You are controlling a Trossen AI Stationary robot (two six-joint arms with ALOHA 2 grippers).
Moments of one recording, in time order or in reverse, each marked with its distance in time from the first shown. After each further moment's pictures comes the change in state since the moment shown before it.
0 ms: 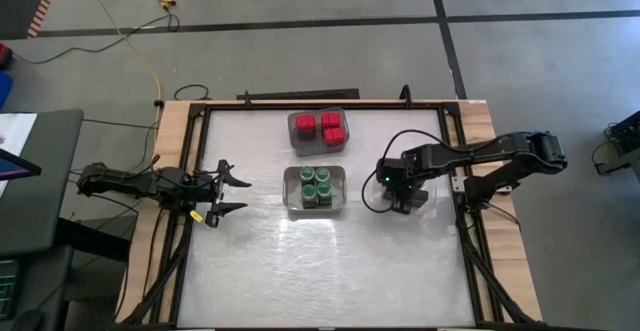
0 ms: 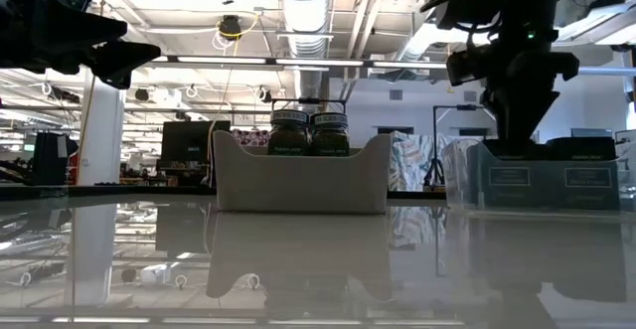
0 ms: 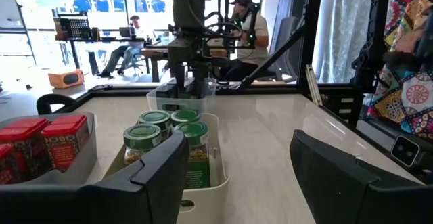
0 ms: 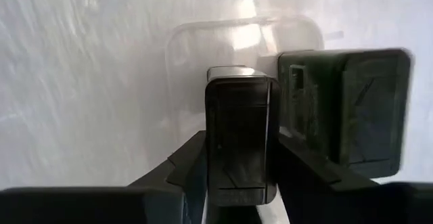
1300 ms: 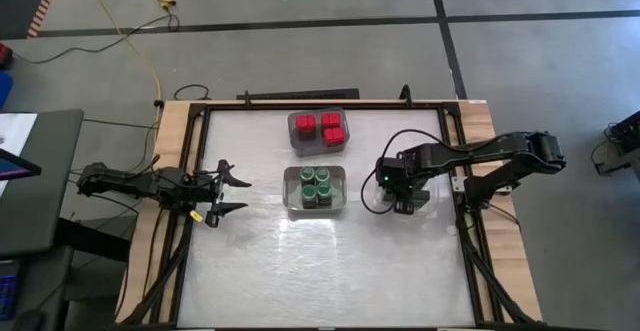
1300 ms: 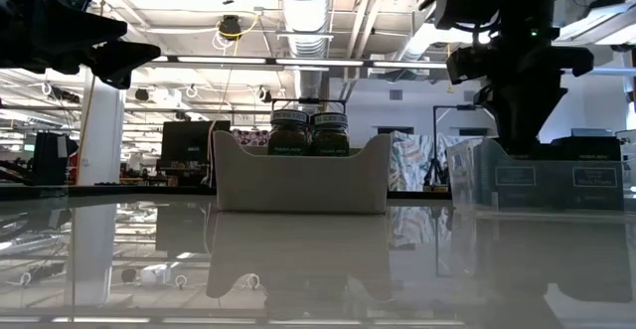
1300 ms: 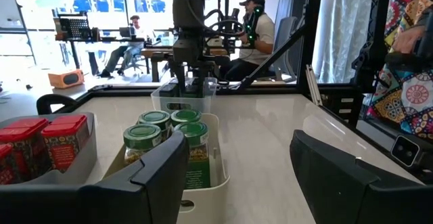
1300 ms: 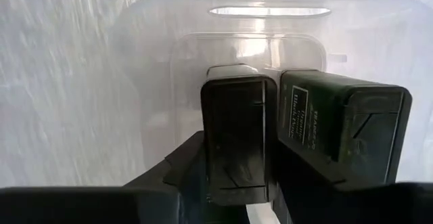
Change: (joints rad) left arm 0.000 0.000 0.000 0.000 0.000 0.000; right arm 0.000 0.010 0.018 -0.026 -0.043 -0.124
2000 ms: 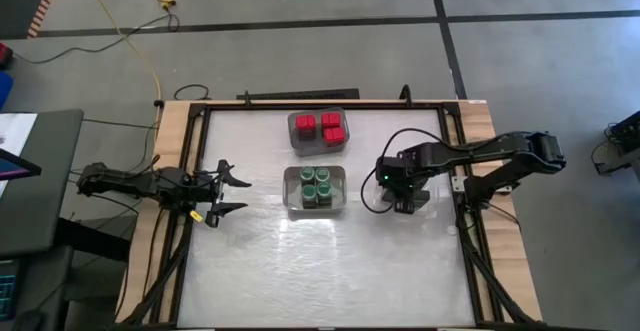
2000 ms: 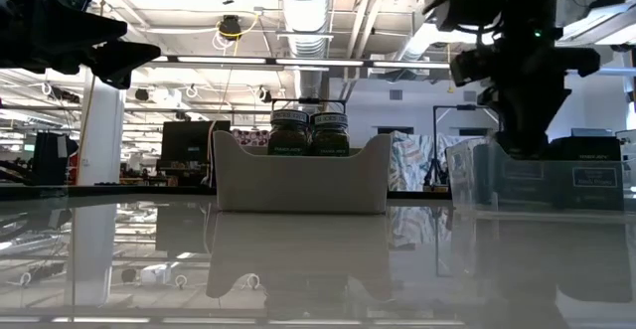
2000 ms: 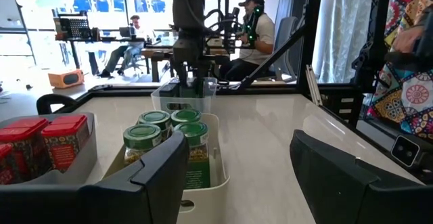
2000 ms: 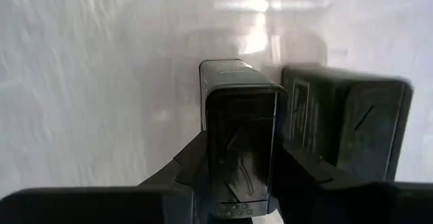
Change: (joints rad) left arm 0.000 0.000 0.000 0.000 0.000 0.000; right arm 0.000 0.000 0.004 -0.030 0.000 0.000
